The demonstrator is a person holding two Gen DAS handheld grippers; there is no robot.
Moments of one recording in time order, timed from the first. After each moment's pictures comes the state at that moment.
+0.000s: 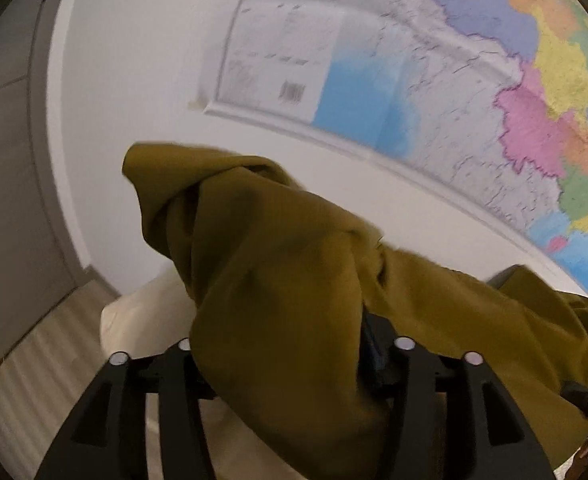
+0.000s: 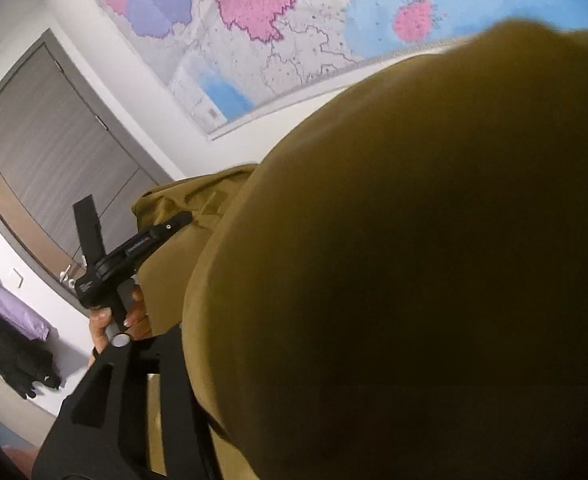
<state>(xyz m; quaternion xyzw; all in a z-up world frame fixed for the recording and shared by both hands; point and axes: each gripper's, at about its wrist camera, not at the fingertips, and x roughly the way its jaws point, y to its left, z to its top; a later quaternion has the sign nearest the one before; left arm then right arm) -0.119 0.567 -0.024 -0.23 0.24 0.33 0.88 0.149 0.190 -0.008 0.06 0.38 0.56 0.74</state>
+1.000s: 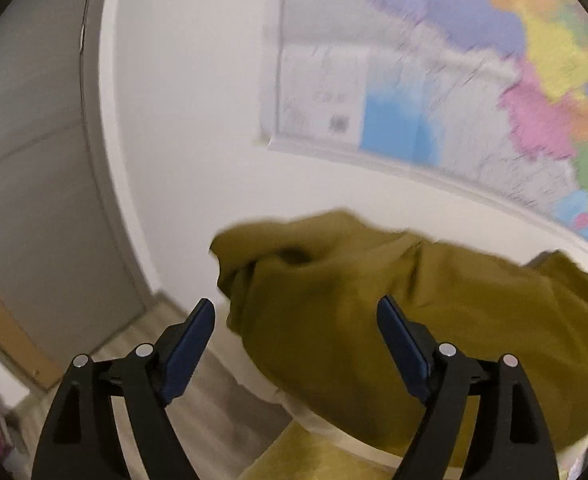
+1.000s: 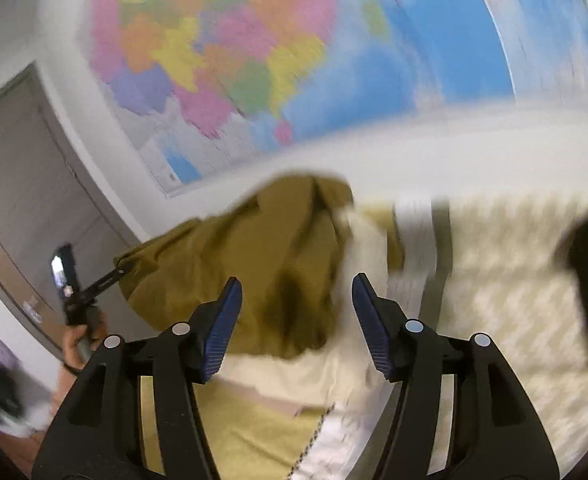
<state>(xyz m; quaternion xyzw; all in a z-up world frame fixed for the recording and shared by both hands) -0.180 0.518 0.014 -0.13 0.23 0.42 0.87 0.103 0.044 0.036 0.07 0.28 0.47 0.84</state>
